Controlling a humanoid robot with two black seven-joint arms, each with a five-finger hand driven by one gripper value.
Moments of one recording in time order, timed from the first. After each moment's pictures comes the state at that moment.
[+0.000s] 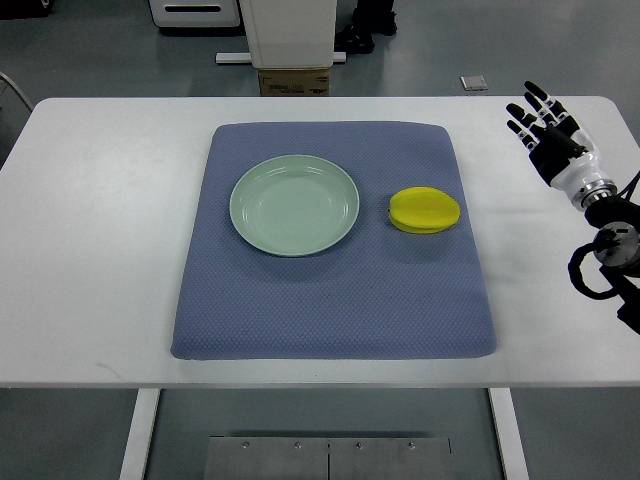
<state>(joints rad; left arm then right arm) -0.03 0.00 -0.11 -0.24 0.09 0.04 -0.21 0.87 -0.25 0.54 0.42 0.14 0.36 0.34</state>
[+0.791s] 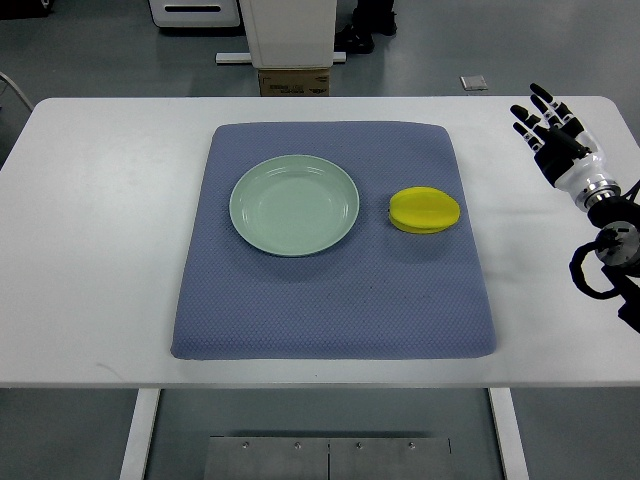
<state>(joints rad) -0.03 0.00 -0.10 -0.24 0.09 0.04 -0.21 0.89 -0.24 0.54 0.39 0.14 0.34 0.35</state>
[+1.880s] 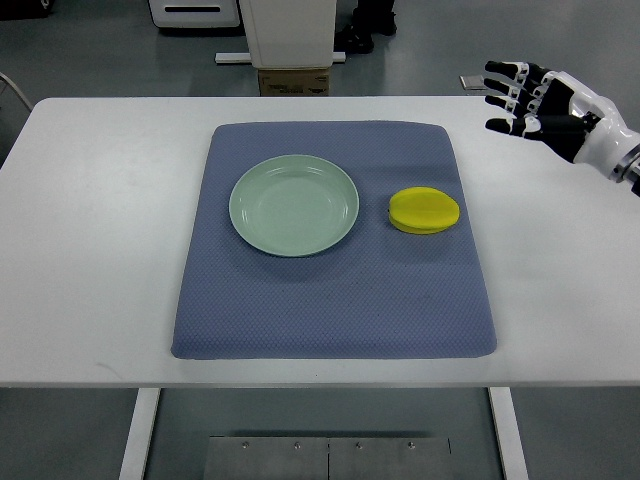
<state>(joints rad) -0.03 0.00 -0.10 -0.24 0.09 0.04 -0.21 0.92 -0.64 0.39 0.99 -0.32 0.34 0.39</state>
